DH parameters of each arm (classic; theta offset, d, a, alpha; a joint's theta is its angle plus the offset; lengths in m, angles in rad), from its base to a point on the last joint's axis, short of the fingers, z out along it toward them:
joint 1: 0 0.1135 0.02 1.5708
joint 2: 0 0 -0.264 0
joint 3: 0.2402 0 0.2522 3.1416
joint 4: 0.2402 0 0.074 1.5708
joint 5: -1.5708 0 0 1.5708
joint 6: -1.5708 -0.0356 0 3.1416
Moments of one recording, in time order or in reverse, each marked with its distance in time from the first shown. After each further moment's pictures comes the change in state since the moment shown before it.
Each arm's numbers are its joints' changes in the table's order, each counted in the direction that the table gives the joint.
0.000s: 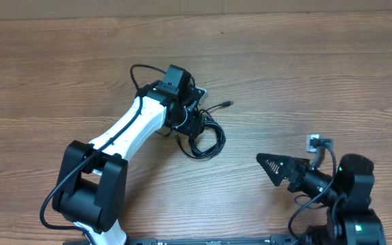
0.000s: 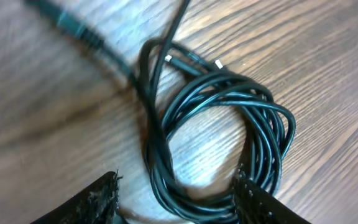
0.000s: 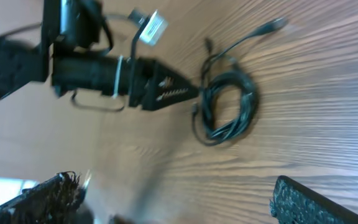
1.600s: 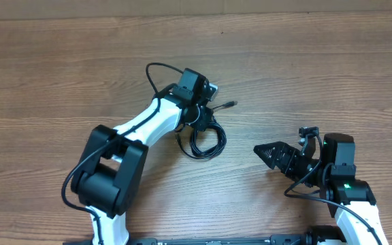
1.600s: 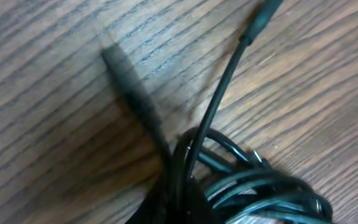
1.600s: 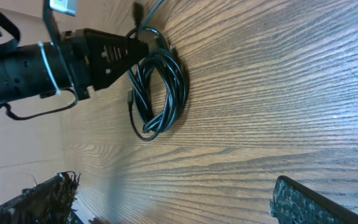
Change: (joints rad) left arm -0.065 -0.134 0.000 -0.256 0.098 0.068; right arm 0.000 -0.409 0.000 -0.084 -0.112 0.037
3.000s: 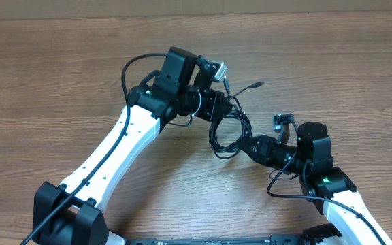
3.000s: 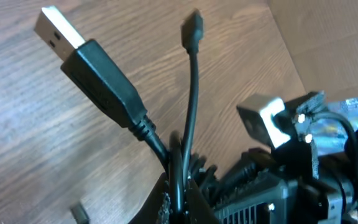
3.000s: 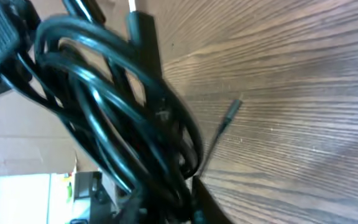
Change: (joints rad) left arm -0.002 0.341 0.090 0.124 -0.443 0.259; right arm 0.269 -0.111 0.009 -0.397 -0.005 -0.266
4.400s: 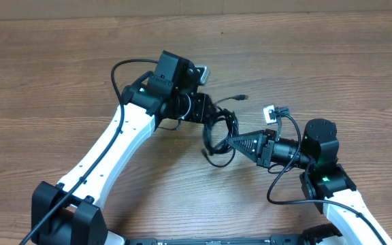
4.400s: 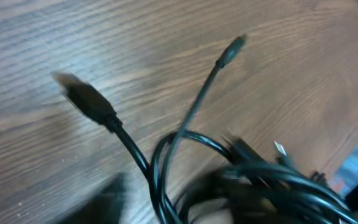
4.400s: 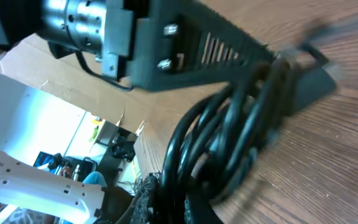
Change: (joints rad) left arm 0.038 -0.001 -0.004 0.166 0.179 0.020; right arm 0.001 -0.007 0.011 -0.313 0.275 0.111
